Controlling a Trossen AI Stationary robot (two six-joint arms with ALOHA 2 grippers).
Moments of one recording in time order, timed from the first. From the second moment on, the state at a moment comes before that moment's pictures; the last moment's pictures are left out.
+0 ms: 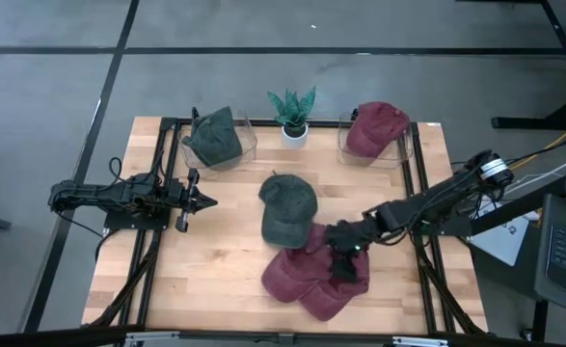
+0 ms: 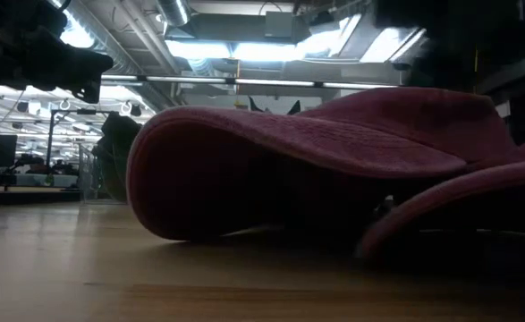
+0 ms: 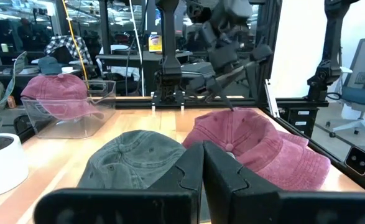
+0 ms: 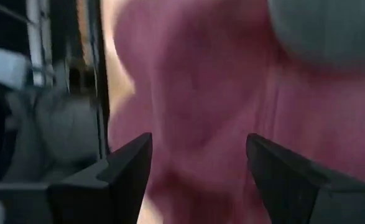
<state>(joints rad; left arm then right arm) -0.02 0.00 0.01 0.03 0.04 -0.02 0.40 1.44 0.93 -0.38 -0.13 0.74</state>
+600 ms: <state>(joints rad) -0.02 0.00 0.01 0.03 0.04 -0.02 0.51 1.44 0.93 -0.67 -0.05 0.97</state>
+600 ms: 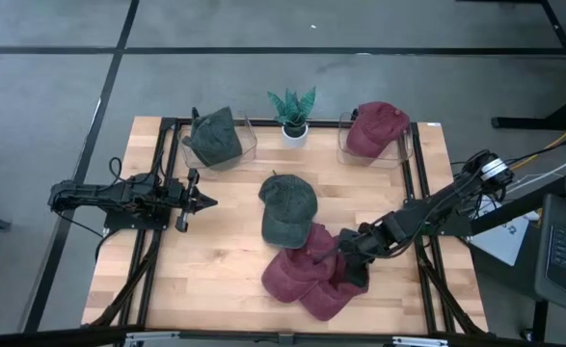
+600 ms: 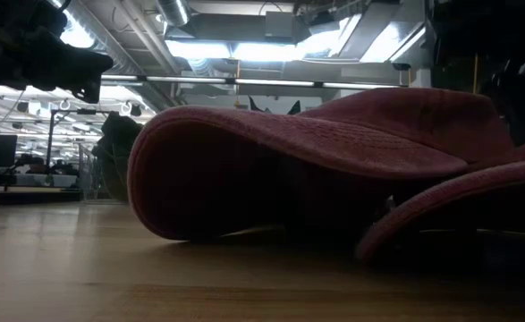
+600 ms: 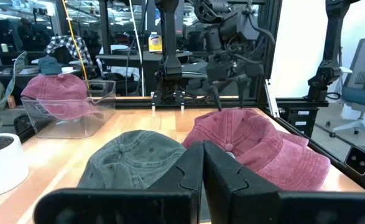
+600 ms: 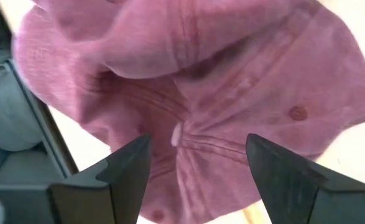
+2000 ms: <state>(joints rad) -0.02 0.00 0.01 0.03 0.04 -0.02 0.55 1.62 0.93 -0.63 0.07 0.95</state>
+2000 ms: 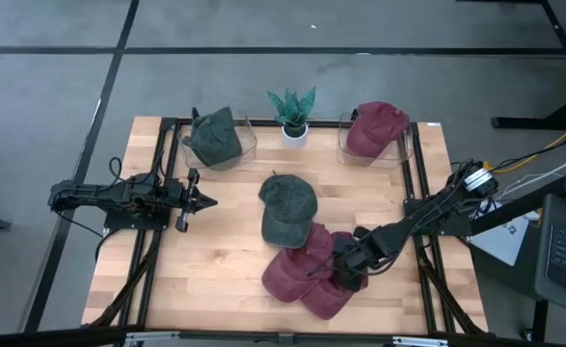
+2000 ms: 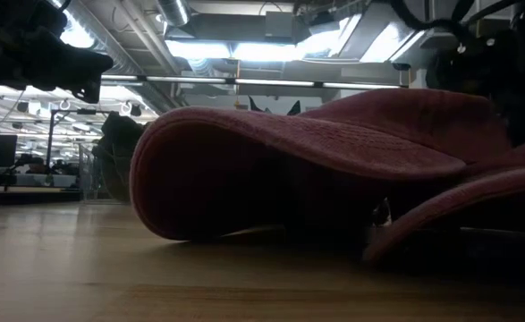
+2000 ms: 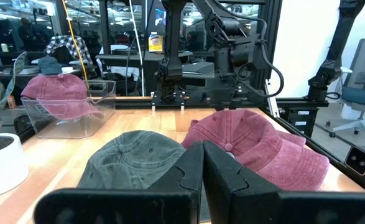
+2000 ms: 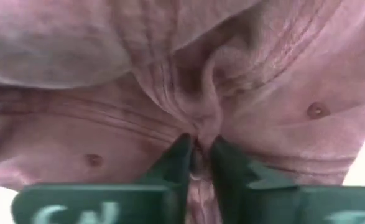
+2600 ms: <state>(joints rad) -0.02 0.00 0.01 0.03 0.04 -0.02 0.51 1.36 0.93 -0.74 0.16 0.84</state>
